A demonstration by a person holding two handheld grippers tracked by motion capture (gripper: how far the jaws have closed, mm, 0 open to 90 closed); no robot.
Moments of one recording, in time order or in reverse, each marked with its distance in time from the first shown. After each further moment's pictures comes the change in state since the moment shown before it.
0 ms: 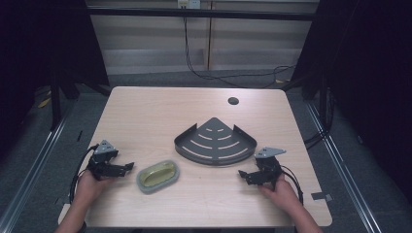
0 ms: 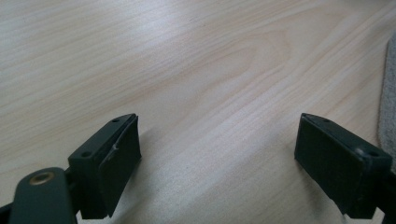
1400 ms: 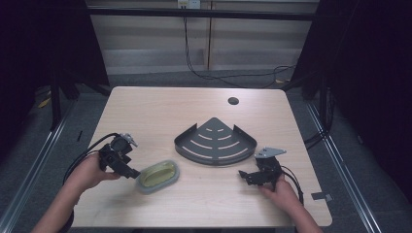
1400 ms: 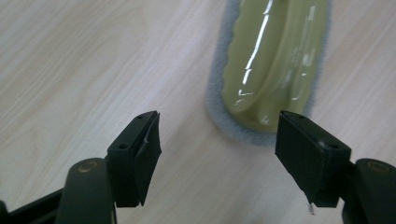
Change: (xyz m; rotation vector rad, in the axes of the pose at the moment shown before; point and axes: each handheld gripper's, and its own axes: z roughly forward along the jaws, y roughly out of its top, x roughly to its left) left arm -0.061 0.096 -0.034 0.516 -0.229 0.193; right arm 0.001 -0.001 -0.001 0.002 0.001 0.009
